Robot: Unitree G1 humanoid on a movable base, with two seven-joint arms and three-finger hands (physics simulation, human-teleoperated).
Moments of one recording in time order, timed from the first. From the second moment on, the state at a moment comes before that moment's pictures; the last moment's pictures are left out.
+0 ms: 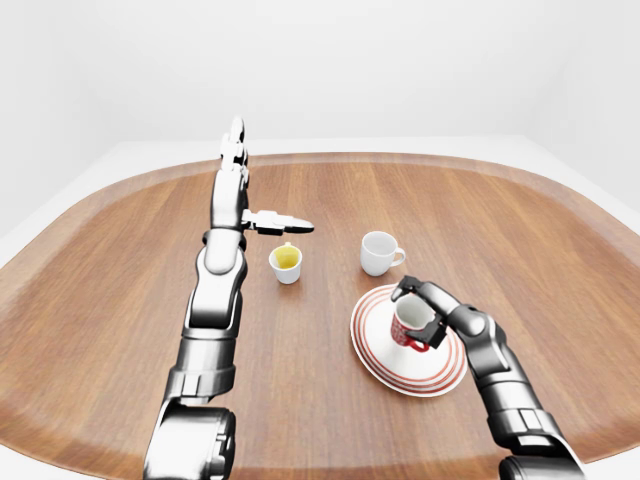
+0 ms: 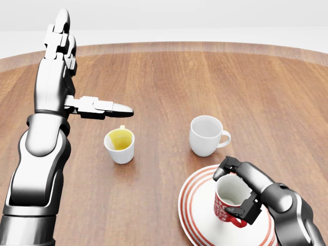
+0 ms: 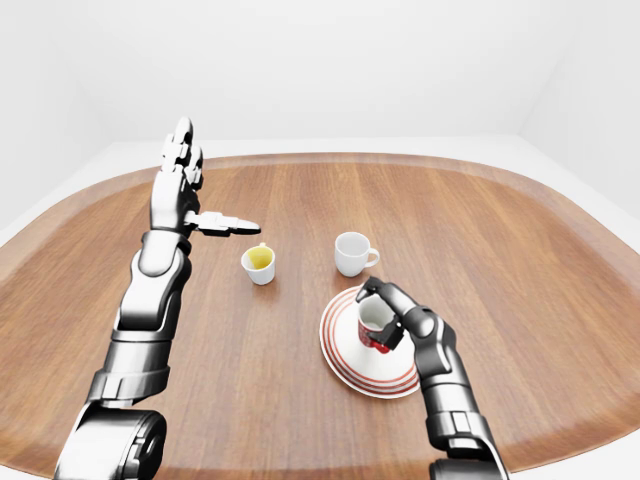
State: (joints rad) left arm -0.63 0.12 0.07 0.14 0.08 0.09 0.02; right arm -0.33 -0.27 -0.10 0.48 -0.58 0.09 0.52
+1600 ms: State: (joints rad) left arm -0.62 0.11 0.06 0.10 0.09 0.09 0.01; right arm -0.36 -0.28 -0.09 0.47 -0.54 0.09 0.45
